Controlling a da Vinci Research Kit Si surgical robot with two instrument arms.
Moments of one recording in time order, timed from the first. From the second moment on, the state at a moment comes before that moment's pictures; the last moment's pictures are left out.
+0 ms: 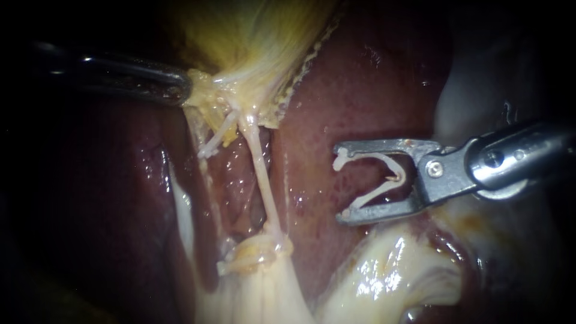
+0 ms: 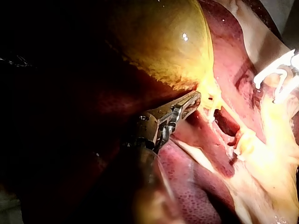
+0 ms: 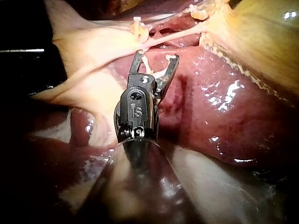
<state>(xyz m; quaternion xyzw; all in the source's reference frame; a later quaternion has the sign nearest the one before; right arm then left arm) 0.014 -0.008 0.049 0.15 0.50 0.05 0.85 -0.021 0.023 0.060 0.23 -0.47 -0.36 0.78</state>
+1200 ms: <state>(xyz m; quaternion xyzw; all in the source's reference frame) 0.021 -0.013 0.059 0.29 0.50 0.18 0.80 -0.022 0.023 0.060 0.22 -0.47 -0.36 0.78</state>
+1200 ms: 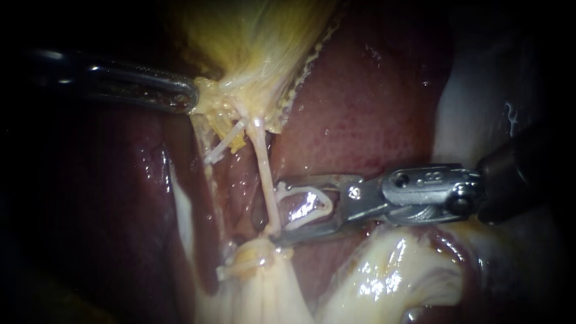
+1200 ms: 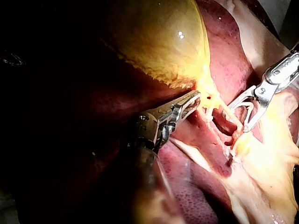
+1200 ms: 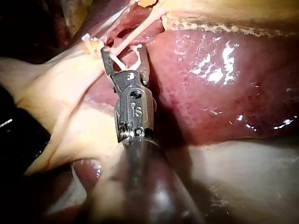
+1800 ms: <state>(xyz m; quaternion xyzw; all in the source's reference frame) 0.022 -0.014 0.058 0.38 0.54 0.21 0.72 -0.022 0.022 0.060 0.22 -0.47 -0.36 0.78</state>
